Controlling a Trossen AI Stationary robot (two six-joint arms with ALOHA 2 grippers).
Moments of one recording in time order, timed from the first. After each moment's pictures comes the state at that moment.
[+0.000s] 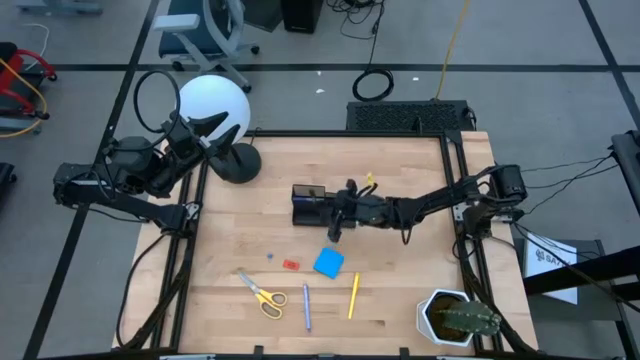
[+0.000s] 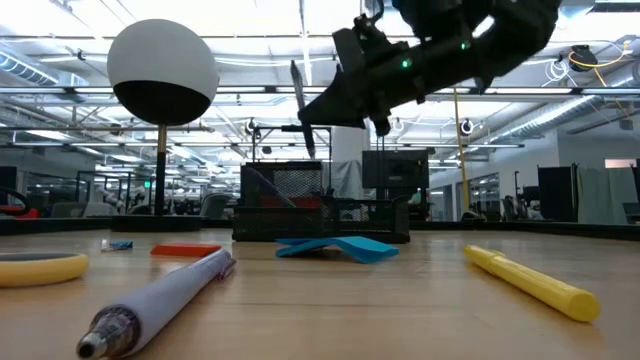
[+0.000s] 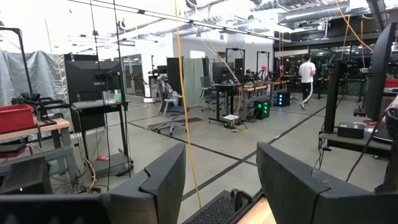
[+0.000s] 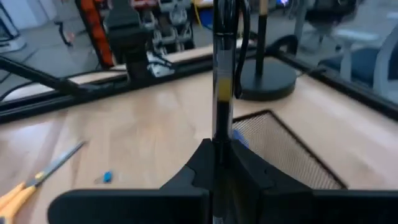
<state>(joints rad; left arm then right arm) -0.10 0.81 1.07 -0.03 -0.80 0.18 0.05 1.71 0.80 0.65 0.34 0.22</state>
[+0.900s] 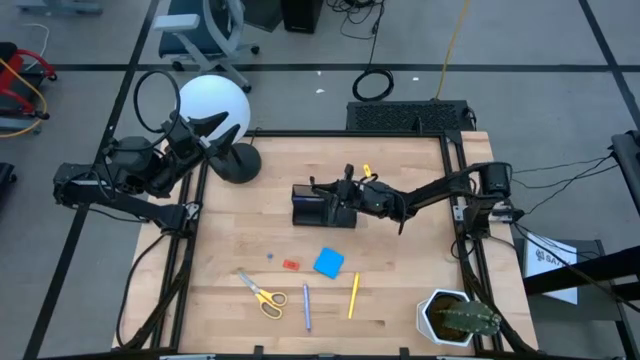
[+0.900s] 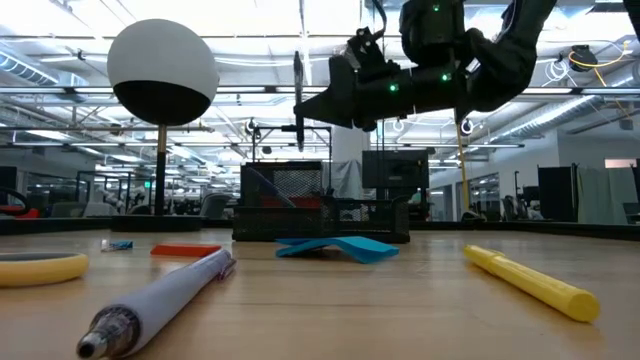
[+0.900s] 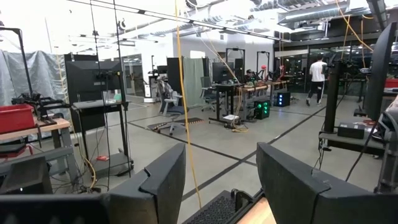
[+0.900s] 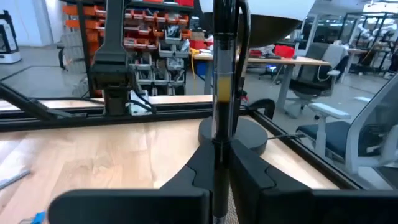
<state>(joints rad) -0.10 0.81 1.07 -0.03 -0.80 0.18 -0.07 1.82 0.76 1.04 0.25 -0.06</state>
